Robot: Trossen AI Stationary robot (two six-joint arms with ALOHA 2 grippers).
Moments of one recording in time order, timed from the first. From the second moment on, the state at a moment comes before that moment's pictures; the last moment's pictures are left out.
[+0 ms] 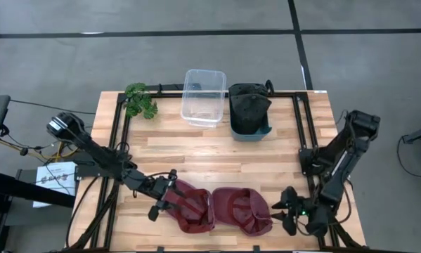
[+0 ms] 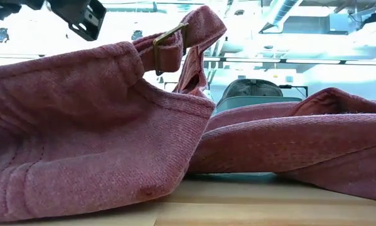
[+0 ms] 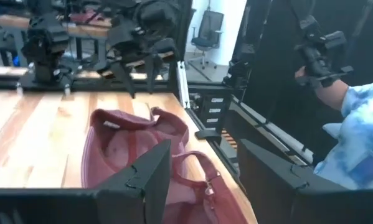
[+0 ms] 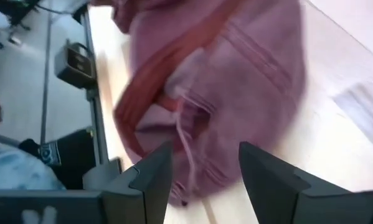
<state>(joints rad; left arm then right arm) -0.64 1.38 0.43 0.87 -0.23 -0.14 1.15 1.42 0.65 -0.25 0.69 1.43</state>
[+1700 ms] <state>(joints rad) -0.28 1.44 0.50 0.24 0.00 -0.19 1.13 1.53 0.65 0.12 0.76 1.01</state>
